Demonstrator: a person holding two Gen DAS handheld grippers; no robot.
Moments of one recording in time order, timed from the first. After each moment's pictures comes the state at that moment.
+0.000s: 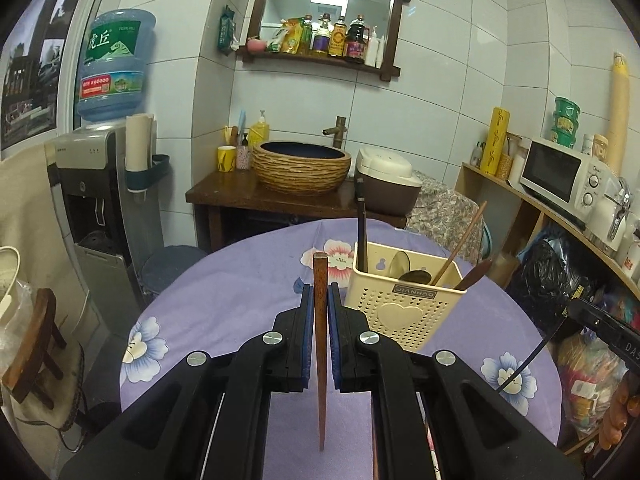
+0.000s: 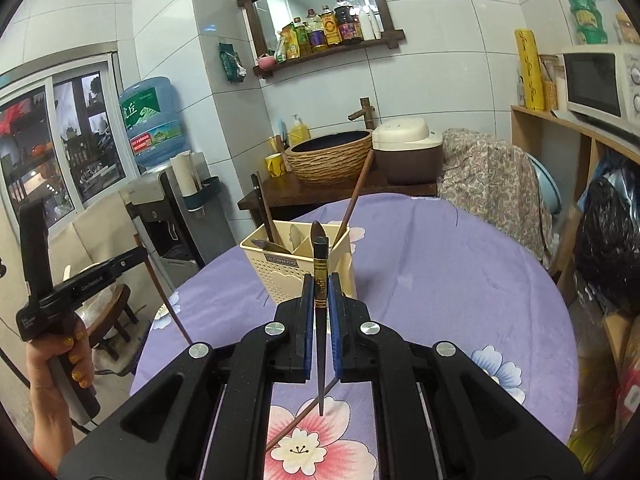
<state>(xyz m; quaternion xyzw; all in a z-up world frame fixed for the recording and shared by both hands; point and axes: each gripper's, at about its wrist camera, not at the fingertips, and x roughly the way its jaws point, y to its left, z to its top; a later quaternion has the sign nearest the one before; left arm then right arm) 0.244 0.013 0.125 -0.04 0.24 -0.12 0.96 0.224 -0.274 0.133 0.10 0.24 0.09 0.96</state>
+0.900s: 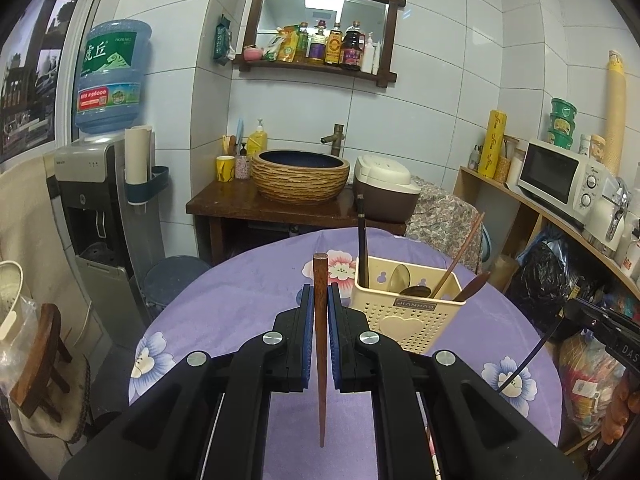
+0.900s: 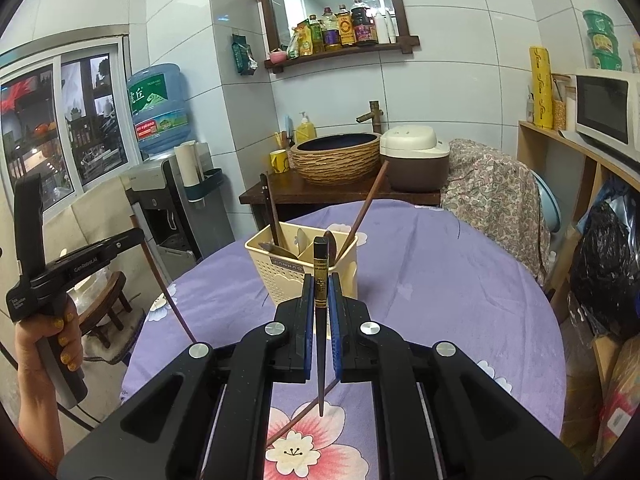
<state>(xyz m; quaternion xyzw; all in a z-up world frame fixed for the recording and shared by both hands) 0.248 0.022 0.143 -0.03 0.23 -0.12 0.96 0.229 -0.264 0.148 0.06 0.24 0.10 0.97</state>
